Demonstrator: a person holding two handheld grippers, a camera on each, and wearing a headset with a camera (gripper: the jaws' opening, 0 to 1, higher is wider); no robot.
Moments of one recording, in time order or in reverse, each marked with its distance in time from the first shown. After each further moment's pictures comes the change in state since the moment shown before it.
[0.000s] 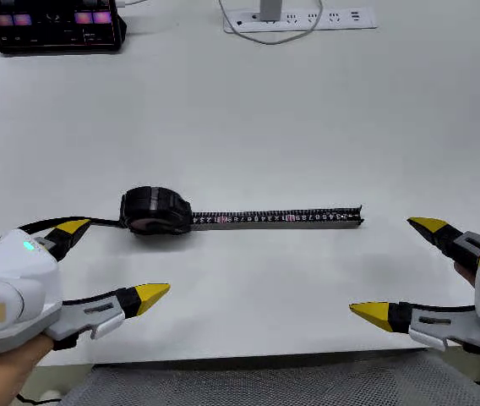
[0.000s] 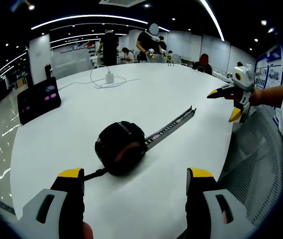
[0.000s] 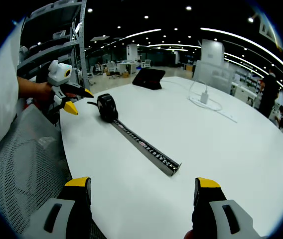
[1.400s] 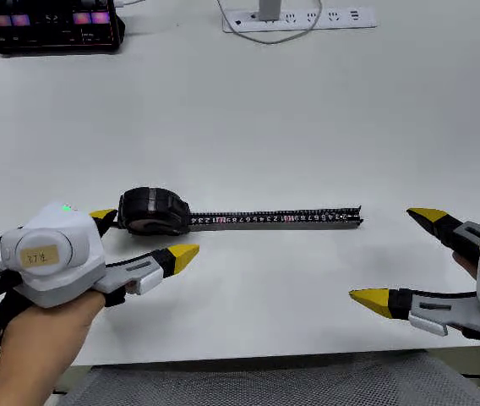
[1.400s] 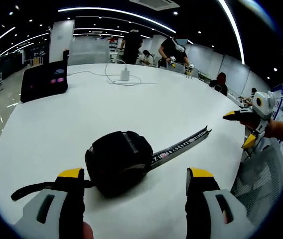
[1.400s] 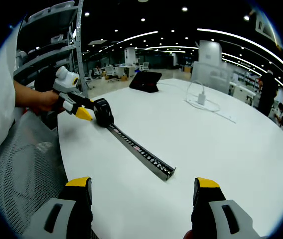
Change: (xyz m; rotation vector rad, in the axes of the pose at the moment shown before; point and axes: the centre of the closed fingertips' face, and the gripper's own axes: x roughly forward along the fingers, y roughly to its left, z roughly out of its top) left arm 0.044 0.001 0.012 -0.231 -0.031 0.049; right arm 0.003 -0.013 0.005 0.026 -0.028 -0.002
